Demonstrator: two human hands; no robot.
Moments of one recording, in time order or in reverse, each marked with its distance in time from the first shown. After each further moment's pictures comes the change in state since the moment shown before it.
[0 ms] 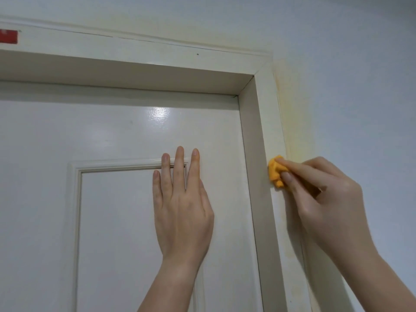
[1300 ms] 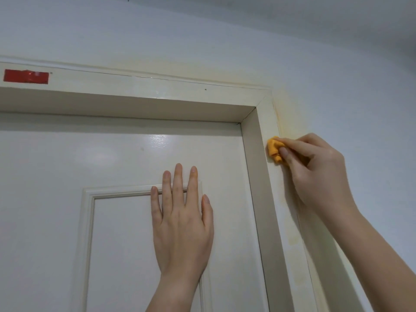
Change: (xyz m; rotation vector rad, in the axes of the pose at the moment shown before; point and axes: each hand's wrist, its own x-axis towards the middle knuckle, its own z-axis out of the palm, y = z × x) left_hand 0.021 -0.022 -0.005 0.072 -0.010 0.033; right_hand 0.082 0.000 0.019 -0.031 0.056 -0.003
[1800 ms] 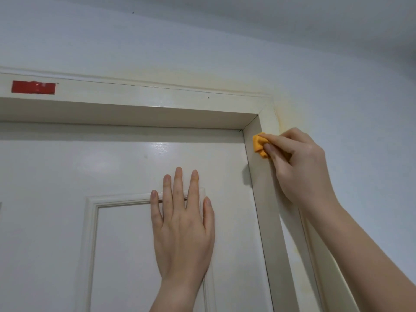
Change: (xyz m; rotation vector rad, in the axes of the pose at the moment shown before) left_hand 0.008 -0.004 0.001 0.016 0.016 0.006; right_hand 0.020 -0.019 0.023 0.011 0.020 -0.070
